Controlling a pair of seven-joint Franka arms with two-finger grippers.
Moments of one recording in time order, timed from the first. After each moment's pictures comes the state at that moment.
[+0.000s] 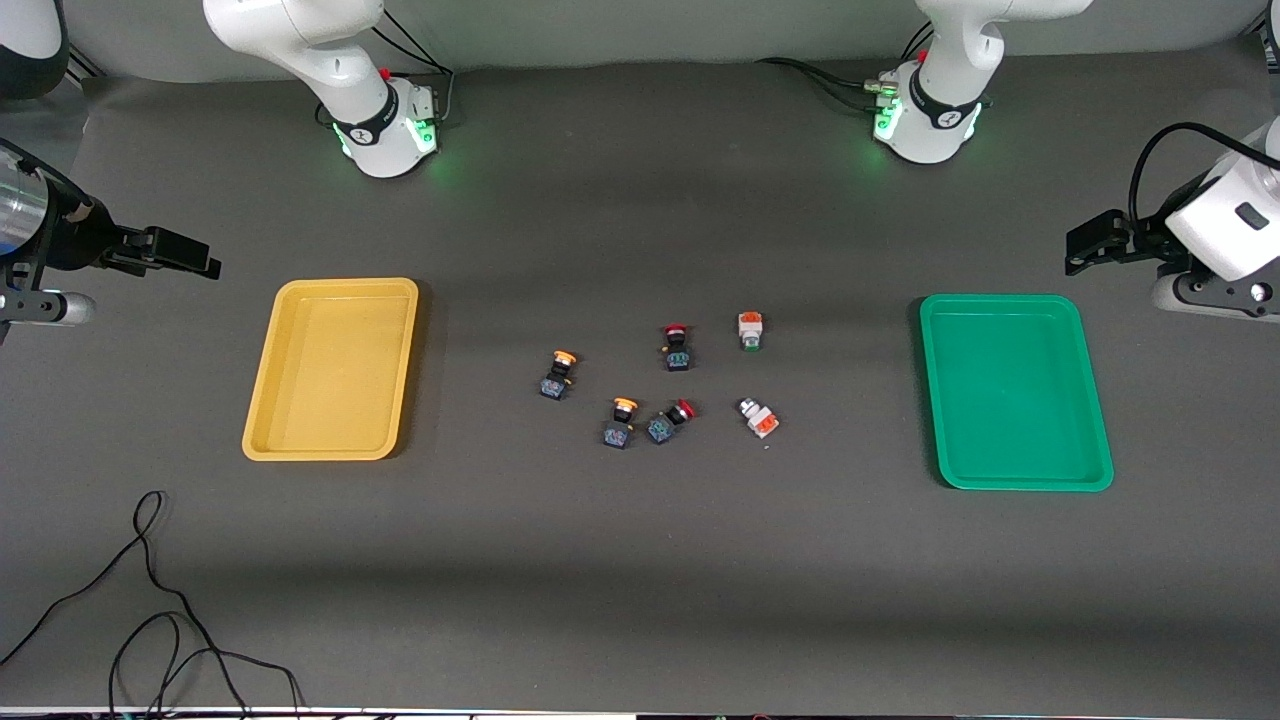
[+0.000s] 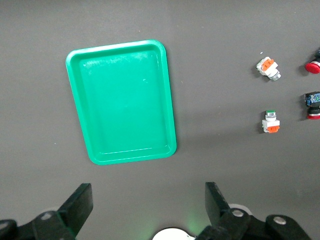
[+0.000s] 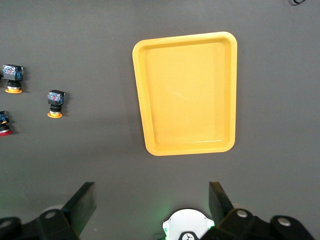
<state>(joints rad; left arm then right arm) -0.08 0.00 0.02 -1.61 0.00 1.50 0.08 0.21 -0.01 -0.23 -1.63 0.07 1.43 0.10</state>
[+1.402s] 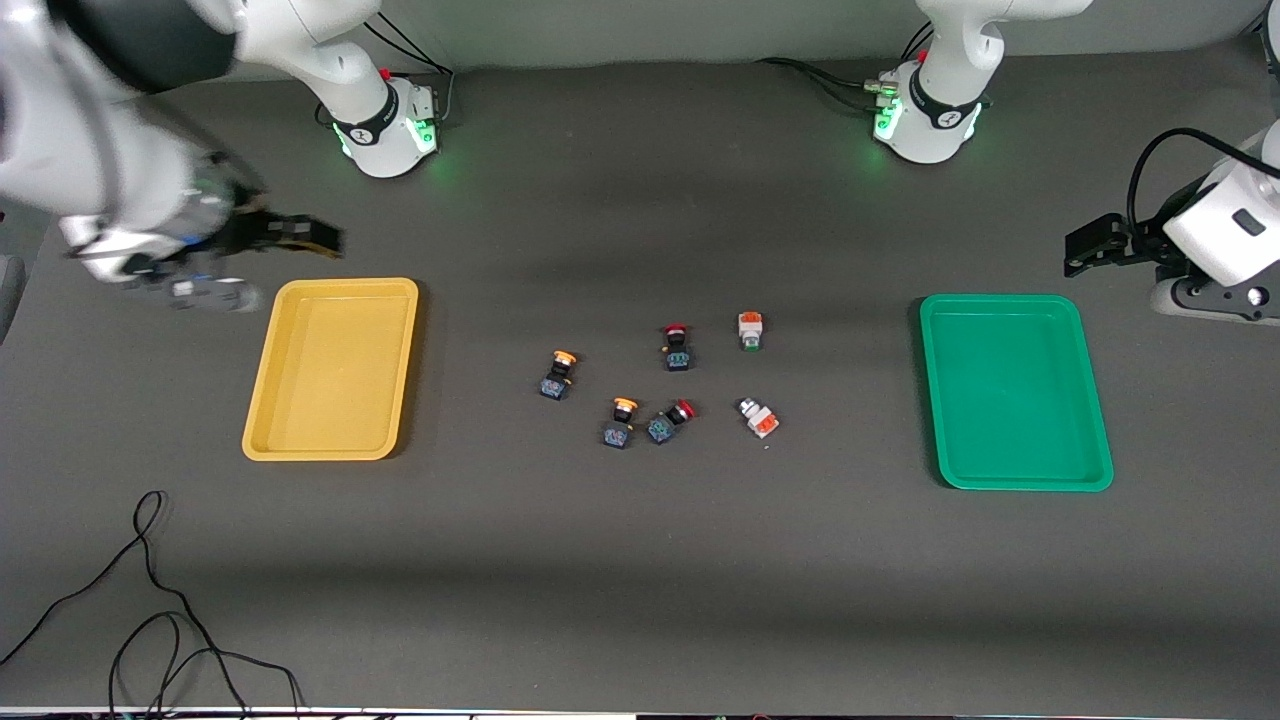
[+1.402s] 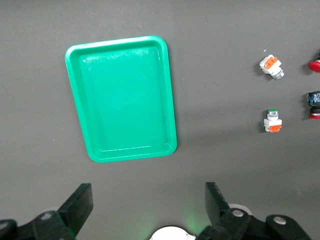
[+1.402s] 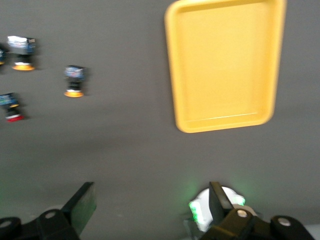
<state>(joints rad) -0.08 0.00 0.03 -1.64 0.00 1.50 0.07 0.50 0.00 -0.22 -1.69 0.10 1.44 0.43</state>
